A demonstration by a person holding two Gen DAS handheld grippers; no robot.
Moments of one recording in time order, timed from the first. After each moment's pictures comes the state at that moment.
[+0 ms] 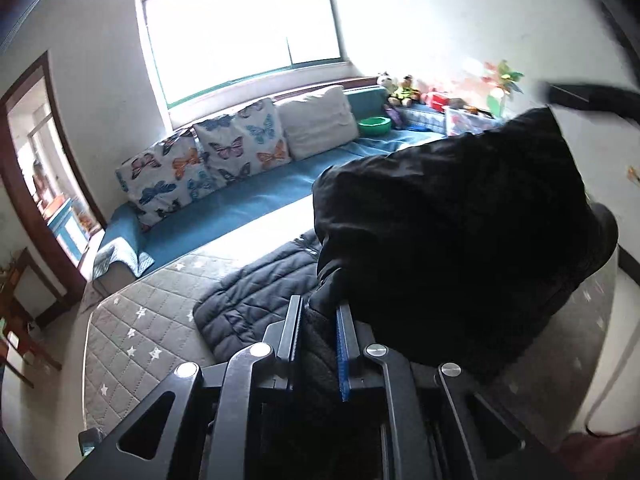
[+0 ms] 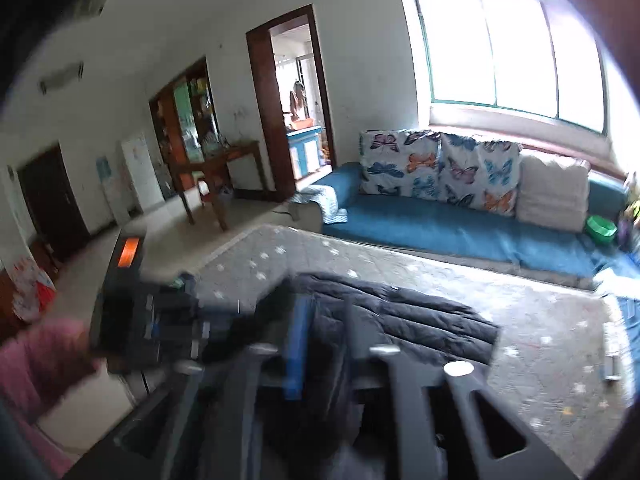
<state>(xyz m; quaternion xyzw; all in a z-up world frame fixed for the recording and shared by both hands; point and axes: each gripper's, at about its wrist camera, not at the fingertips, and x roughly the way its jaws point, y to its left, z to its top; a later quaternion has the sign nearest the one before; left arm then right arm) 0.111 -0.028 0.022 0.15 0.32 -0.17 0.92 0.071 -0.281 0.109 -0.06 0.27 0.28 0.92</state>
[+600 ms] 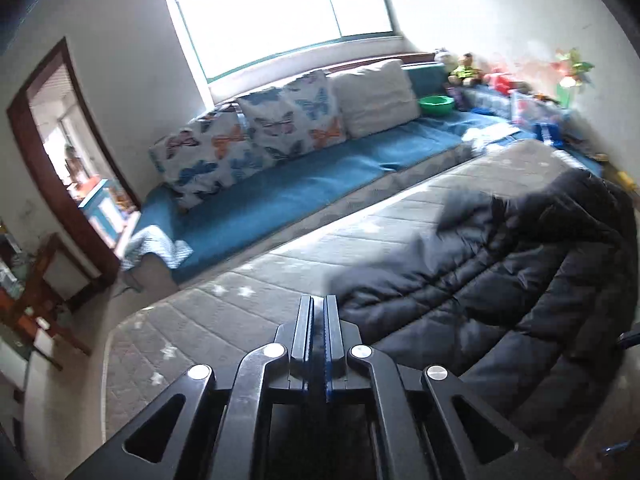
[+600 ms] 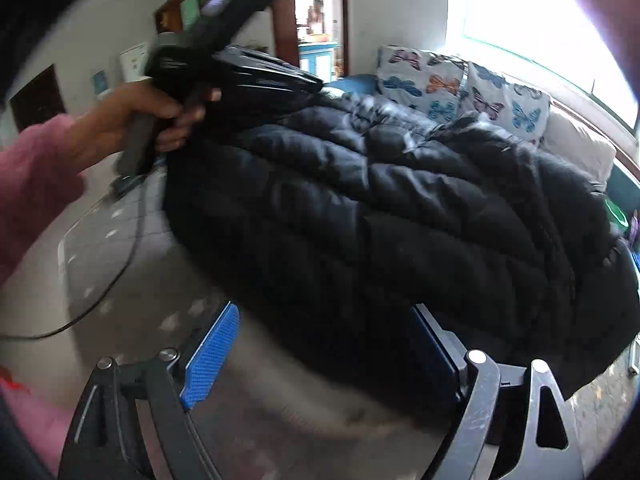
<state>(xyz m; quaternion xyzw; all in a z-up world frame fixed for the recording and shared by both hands) 0.350 0.000 -0.008 0.17 0.35 -0.07 0.92 0.165 -0.229 -0.041 -0.11 0.40 0.30 0.86</state>
